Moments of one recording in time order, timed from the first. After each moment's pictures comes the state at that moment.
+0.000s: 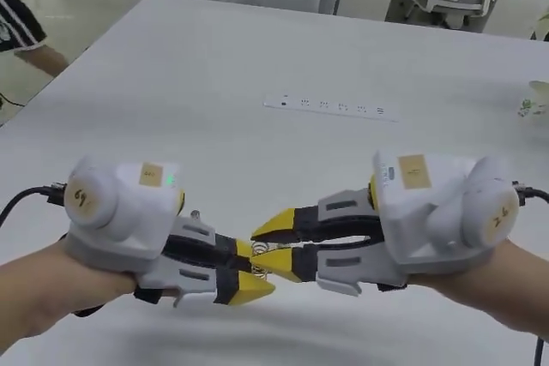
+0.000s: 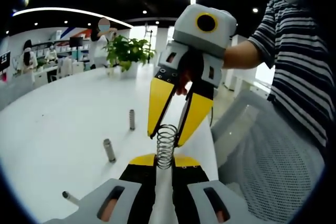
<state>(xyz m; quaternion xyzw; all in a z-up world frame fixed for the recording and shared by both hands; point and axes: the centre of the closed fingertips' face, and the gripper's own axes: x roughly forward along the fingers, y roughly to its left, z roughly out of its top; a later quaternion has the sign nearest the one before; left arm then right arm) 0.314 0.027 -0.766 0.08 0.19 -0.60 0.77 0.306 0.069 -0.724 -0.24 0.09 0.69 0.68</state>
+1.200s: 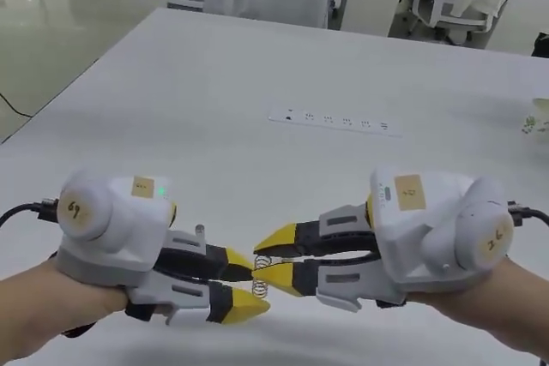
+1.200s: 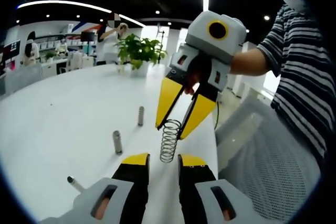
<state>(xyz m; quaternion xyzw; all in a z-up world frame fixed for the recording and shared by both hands) 0.321 0.046 -0.768 0.05 0.21 -0.57 0.79 0.313 0.068 -0.727 -0.26 0.09 0.68 0.68</state>
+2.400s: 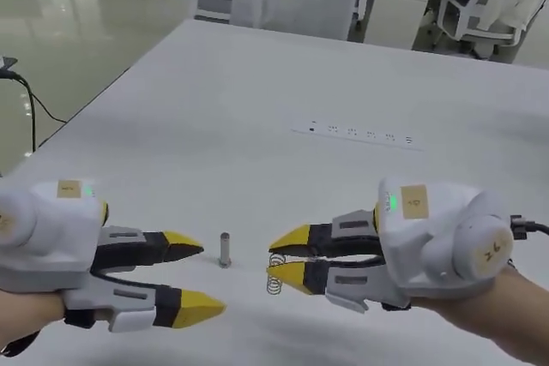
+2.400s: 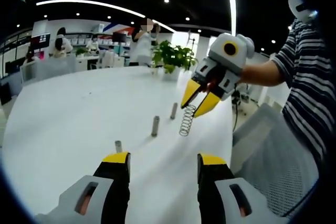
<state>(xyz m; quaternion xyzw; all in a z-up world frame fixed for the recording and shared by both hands) 0.322 0.132 -0.760 0.02 0.21 -0.46 0.86 0.324 0.085 -0.730 -0.27 0.08 0.67 0.69</state>
